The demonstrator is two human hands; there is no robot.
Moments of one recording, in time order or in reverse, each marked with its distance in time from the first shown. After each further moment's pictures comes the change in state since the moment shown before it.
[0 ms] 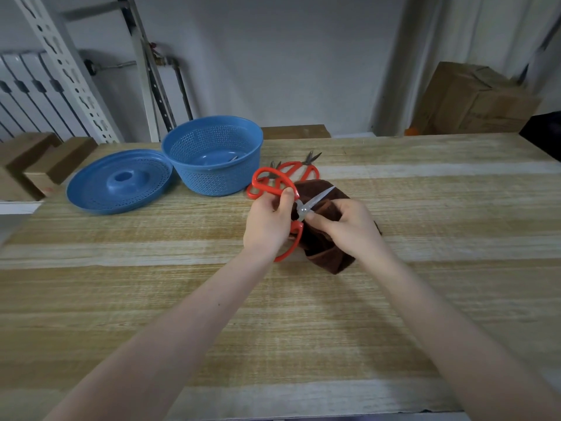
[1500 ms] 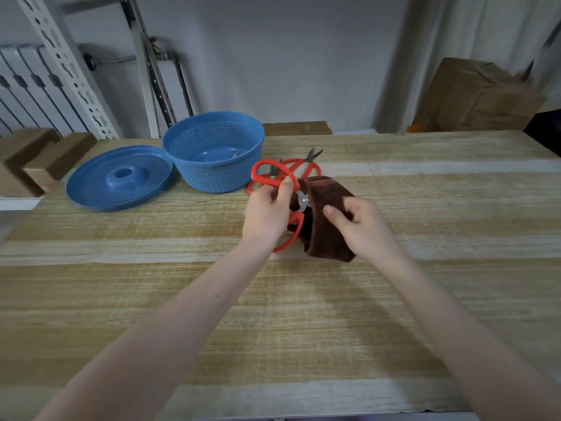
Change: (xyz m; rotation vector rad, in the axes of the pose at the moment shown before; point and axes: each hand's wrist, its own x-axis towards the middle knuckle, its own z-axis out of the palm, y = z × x) left_hand 0.012 0.000 -0.003 -0.002 0.027 0.018; right_hand 0.000 0.014 -0.010 -0.074 0.028 -0.058
